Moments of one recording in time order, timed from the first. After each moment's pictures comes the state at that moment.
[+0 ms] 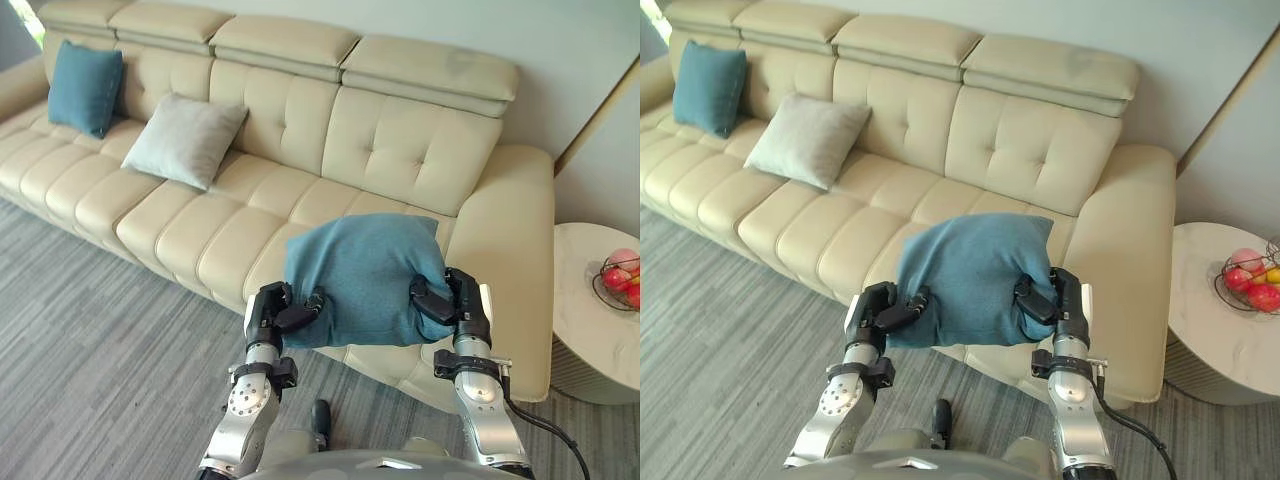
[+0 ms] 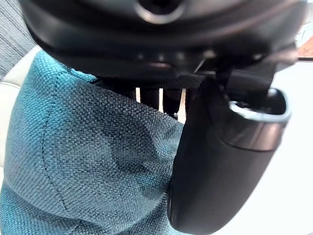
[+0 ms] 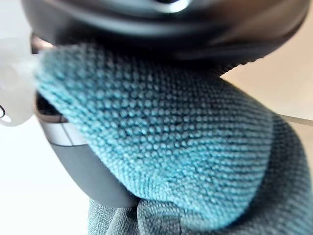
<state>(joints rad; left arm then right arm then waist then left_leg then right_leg) 0.21 0.14 -0.30 0.08 -0.32 -0.10 0.27 0.18 -0.06 -0.01 0.08 -0.12 -0.06 -0.24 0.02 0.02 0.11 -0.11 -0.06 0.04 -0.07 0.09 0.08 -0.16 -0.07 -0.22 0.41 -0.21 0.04</state>
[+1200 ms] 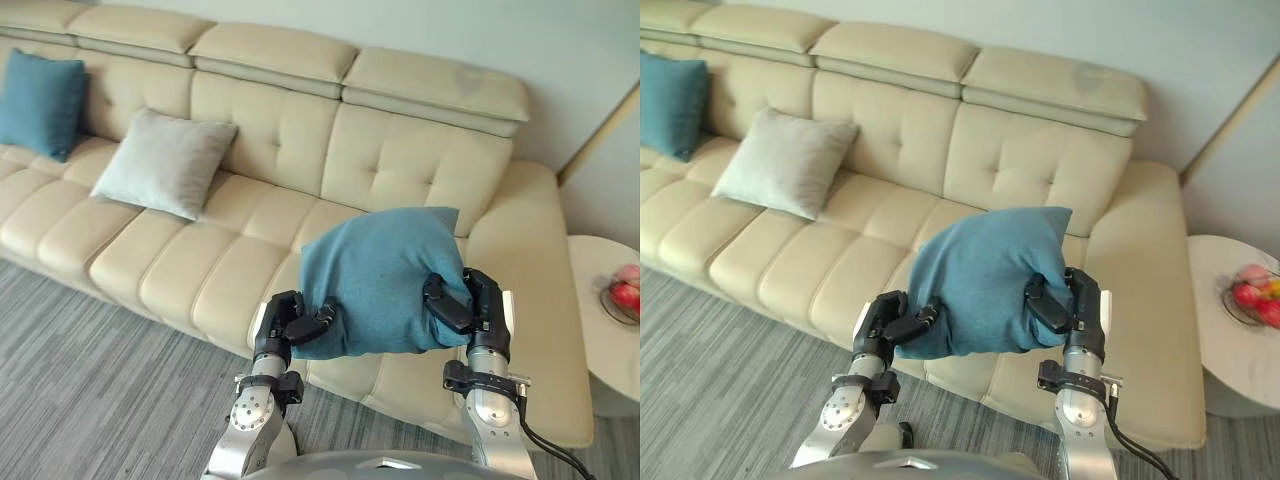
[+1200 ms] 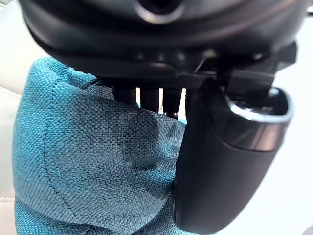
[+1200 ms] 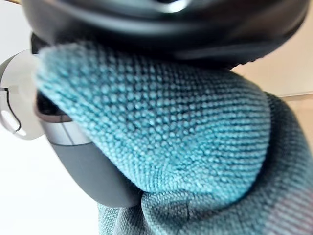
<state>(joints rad) 0.28 0.14 -0.35 0.03 -0.31 -0.08 0.21 0.29 -0.03 -0.01 -0.03 -0.12 -0.06 -0.27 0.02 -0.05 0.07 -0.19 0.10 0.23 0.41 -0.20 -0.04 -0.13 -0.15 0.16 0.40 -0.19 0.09</state>
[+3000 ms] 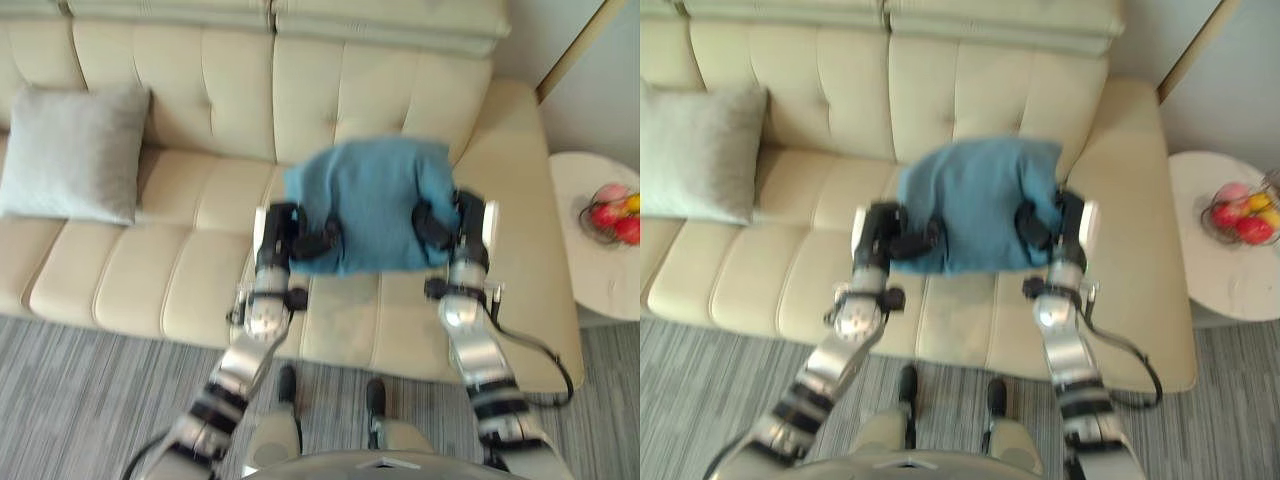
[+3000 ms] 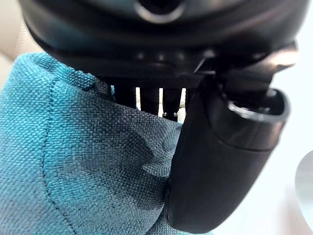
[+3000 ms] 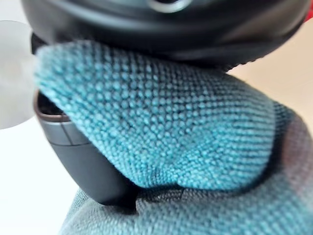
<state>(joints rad) -0.44 0.24 -0.38 0.14 -0.14 -0.06 0.52 -0.46 -0.19 0.06 0.27 -0.26 -0.03 -0.56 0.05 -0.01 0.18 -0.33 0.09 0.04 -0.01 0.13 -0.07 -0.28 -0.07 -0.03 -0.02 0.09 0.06</state>
